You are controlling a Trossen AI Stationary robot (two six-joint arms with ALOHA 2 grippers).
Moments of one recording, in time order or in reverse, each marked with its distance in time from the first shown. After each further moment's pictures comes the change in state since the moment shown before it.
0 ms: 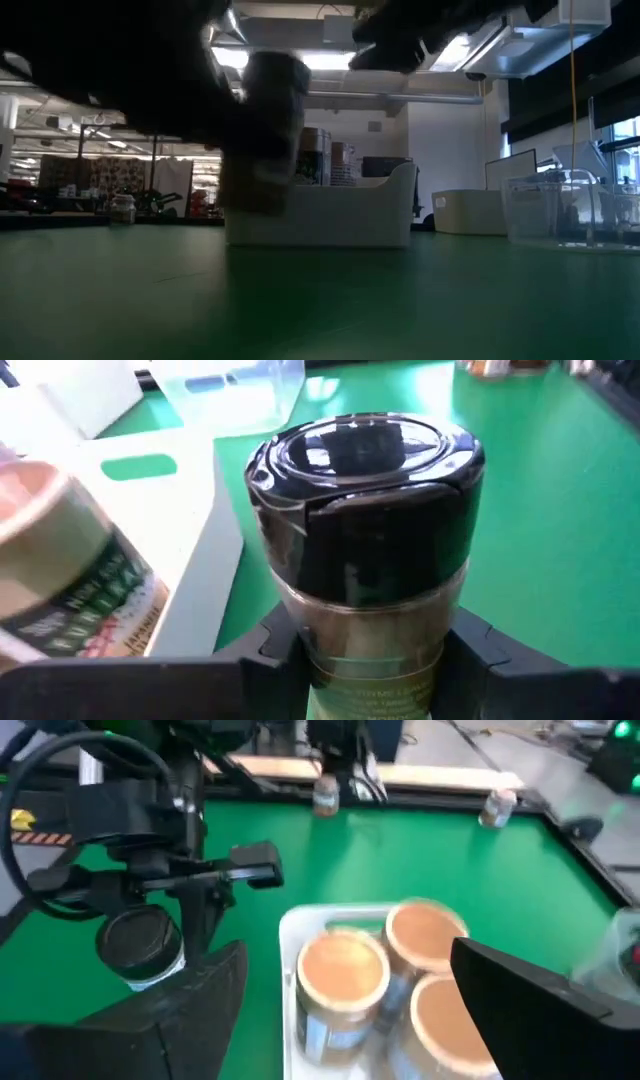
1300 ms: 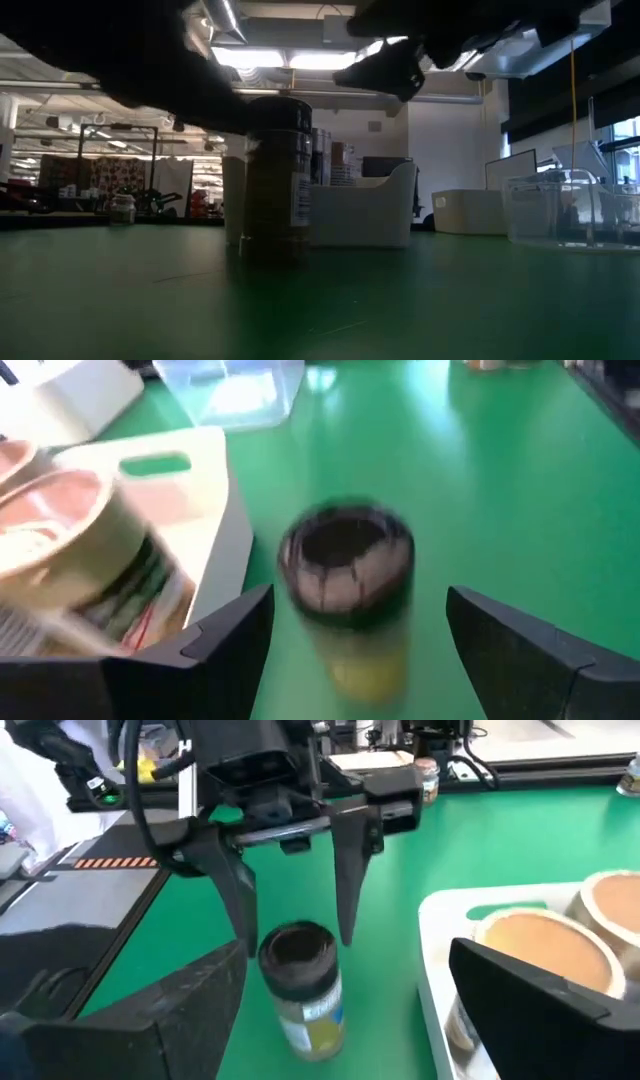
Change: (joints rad) left arm -0.024 -0.121 0.012 -0.208 0.004 -0.044; right arm 0.138 0.176 -0.055 0.274 -0.035 0.164
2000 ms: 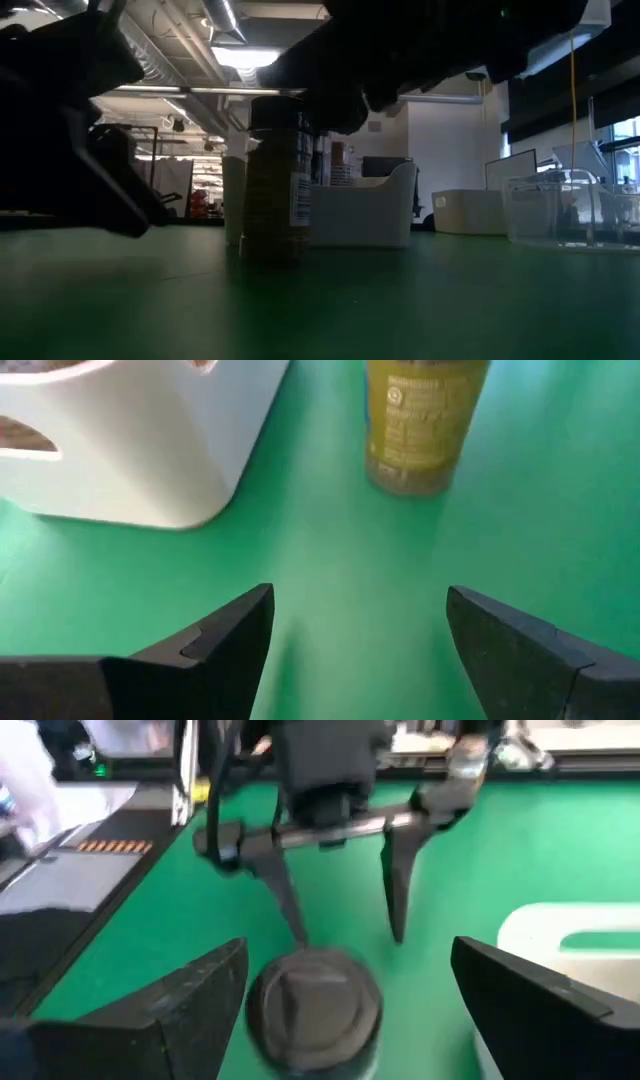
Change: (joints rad) left arm -0.131 0.032 -0.118 -0.179 -0.079 -0.436; right arm 0.000 0.309 0.156 0.152 -0.030 -0.053
